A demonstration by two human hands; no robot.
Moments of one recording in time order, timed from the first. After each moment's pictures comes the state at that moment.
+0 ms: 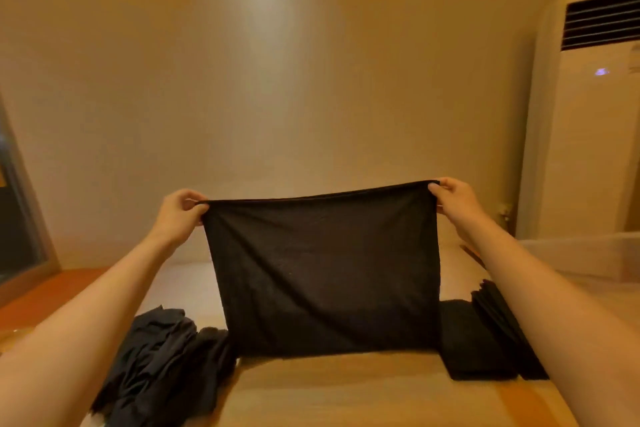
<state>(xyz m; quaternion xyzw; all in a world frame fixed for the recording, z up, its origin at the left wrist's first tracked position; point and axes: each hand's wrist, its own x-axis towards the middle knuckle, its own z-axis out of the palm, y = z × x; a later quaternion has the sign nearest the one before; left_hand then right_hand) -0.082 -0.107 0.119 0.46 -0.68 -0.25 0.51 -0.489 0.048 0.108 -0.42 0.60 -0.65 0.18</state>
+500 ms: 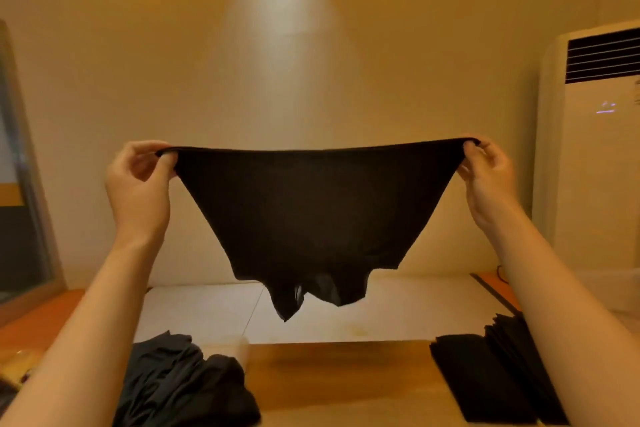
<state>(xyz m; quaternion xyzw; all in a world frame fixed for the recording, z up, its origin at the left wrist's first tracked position) -0.070 -0.027 0.204 0.24 -0.58 -0.14 0.77 -0.476 0.067 0.190 -0.45 0.36 -0.81 0.09</state>
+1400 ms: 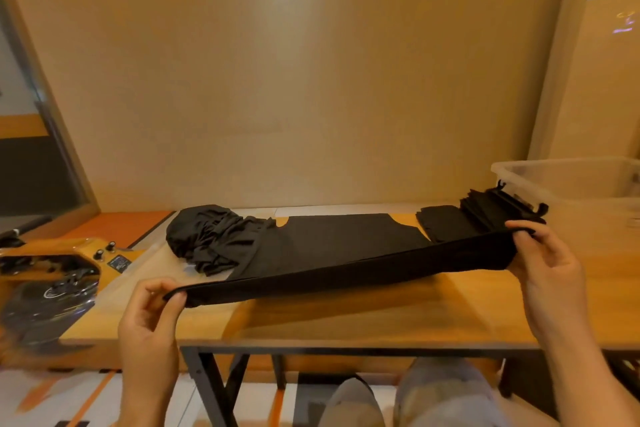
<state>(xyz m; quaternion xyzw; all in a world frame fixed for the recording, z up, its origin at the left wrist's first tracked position) 0.029 0.216 -0.069 0.41 -0.56 -0.25 0.68 -0.363 0.324 -0.044 -0.38 0.49 -0.78 0.12</state>
